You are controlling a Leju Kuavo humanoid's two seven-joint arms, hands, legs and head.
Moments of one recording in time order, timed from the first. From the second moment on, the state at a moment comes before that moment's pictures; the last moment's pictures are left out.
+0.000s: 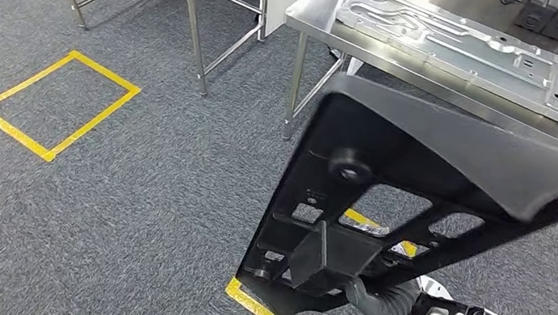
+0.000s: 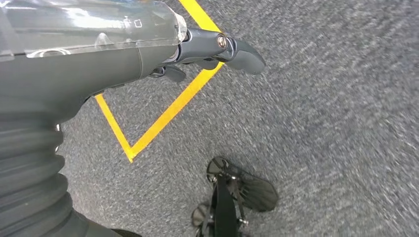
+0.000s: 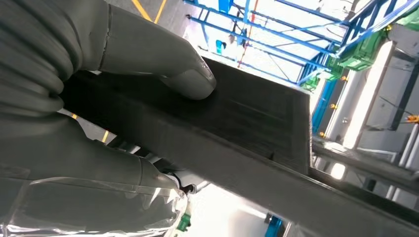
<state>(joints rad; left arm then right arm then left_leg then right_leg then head) -0.07 -0.03 1.30 -0.23 -0.89 0.13 -0.13 -0.14 -0.35 0.40 -1.84 -0.10 0.45 -0.62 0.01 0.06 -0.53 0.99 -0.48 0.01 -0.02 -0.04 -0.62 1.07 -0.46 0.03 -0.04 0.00</state>
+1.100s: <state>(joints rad) -0.07 -0.05 1.32 -0.23 -0.90 0.12 -0.15 0.19 -0.30 0.33 -2.03 0.00 0.39 -0.62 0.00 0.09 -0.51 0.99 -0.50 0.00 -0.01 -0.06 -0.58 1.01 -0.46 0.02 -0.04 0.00</state>
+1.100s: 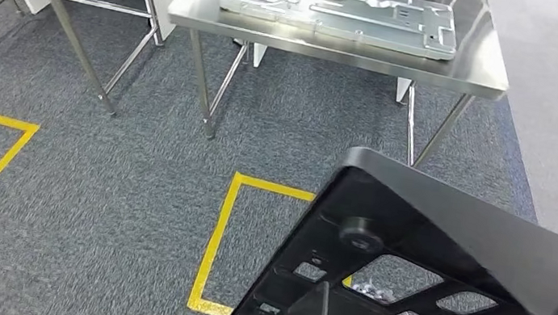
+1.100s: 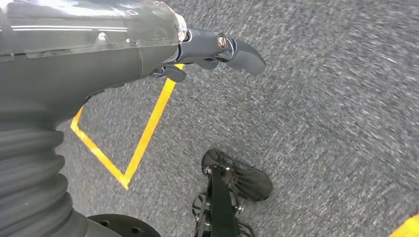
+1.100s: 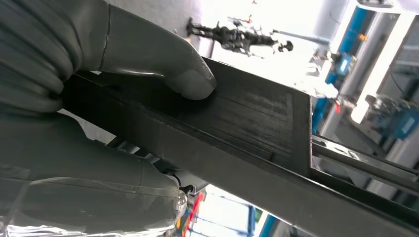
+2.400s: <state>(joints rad) -0.05 -0.04 1.32 -0.23 -0.90 0.09 -0.20 0.25 -0.33 0.27 -2.12 -0.02 0.40 -0.62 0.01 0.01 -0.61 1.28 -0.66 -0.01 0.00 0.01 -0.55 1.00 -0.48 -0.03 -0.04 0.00</state>
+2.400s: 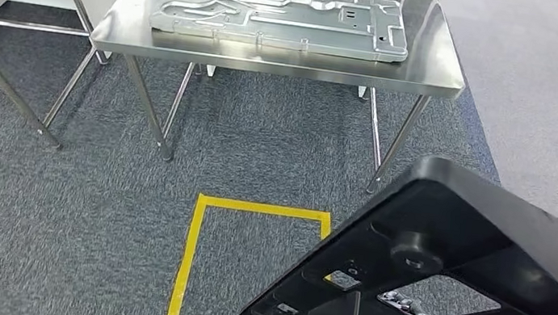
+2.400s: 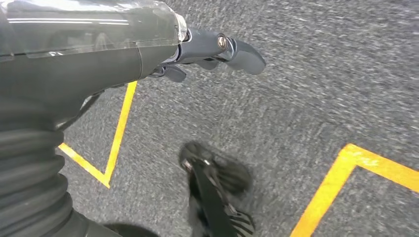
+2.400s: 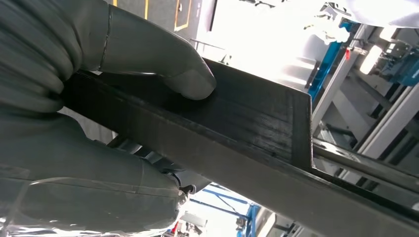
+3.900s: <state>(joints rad) -0.06 -0.03 1.33 -0.23 -0.91 0.08 -0.21 0.26 -0.33 0.25 -2.13 -0.01 0.39 -0.62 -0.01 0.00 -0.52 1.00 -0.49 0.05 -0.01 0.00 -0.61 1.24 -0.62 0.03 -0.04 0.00</state>
